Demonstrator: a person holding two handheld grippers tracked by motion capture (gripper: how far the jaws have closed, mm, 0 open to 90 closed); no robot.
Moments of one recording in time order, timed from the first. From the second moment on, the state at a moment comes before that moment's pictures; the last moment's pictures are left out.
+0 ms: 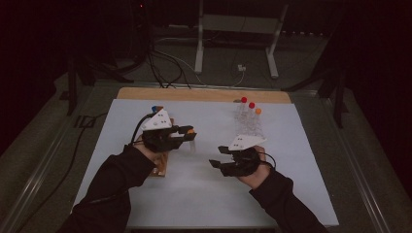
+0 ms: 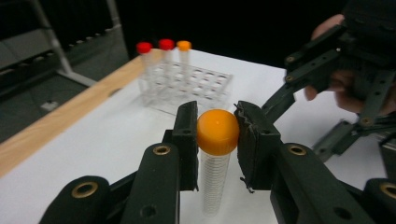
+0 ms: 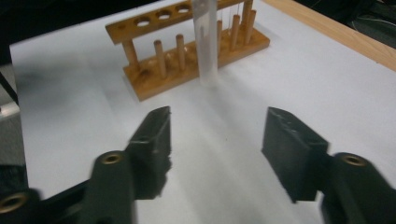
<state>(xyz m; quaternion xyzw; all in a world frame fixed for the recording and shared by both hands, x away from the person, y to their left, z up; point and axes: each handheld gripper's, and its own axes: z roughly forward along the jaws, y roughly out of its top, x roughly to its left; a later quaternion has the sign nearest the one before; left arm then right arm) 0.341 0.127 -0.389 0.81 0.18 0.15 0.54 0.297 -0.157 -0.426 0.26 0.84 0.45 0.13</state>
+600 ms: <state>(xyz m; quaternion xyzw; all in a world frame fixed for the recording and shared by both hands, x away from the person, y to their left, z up) 0.356 0.178 -0.376 0.79 0.25 0.20 0.52 0.296 -0.161 -0.425 0.26 0.83 0.47 0.14</state>
